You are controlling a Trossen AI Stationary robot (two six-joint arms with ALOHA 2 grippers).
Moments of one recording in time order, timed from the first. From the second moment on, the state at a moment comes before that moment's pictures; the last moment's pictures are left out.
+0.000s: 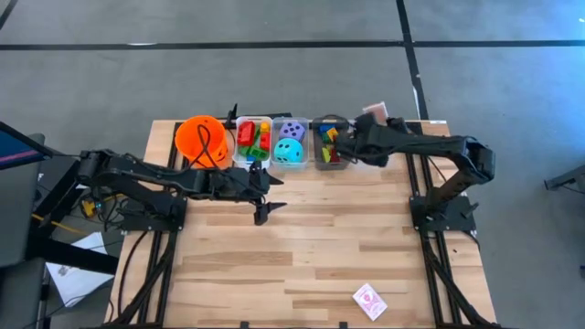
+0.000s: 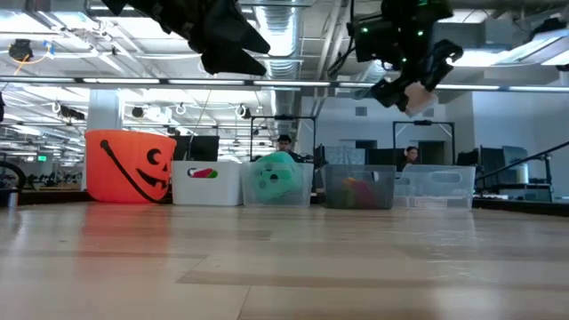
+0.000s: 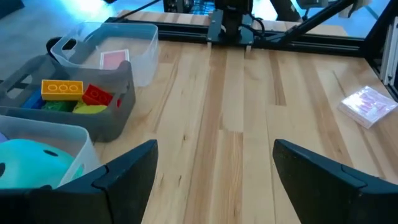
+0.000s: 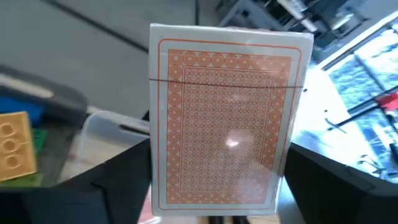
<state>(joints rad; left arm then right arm) -0.07 1.30 0.83 0.02 -0.21 -0.09 -0.31 1.58 1.28 -1.29 1.16 0.95</state>
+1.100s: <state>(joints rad) -0.09 1.30 0.83 0.02 -0.21 -0.14 0.55 1.57 1.24 -1.23 0.74 1.28</state>
